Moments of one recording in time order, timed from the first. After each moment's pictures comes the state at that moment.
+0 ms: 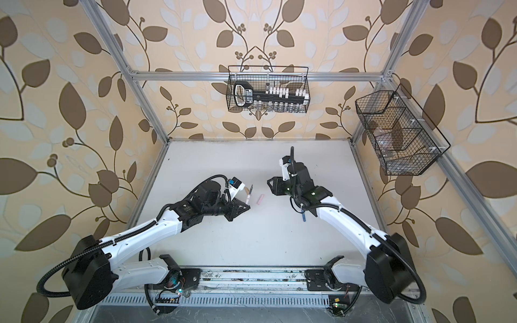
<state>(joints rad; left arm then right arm) -0.66 1.16 0.71 -0.15 0.42 -0.23 0.51 1.36 0.97 -0.31 -0.10 0.42</state>
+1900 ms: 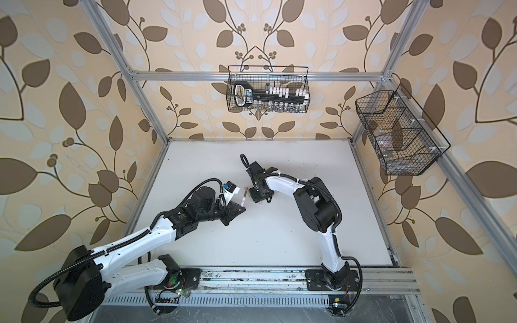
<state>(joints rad) -0.66 1.08 0.62 -0.11 0.36 -0.21 0.65 2.11 1.53 -0.72 0.00 0.21</state>
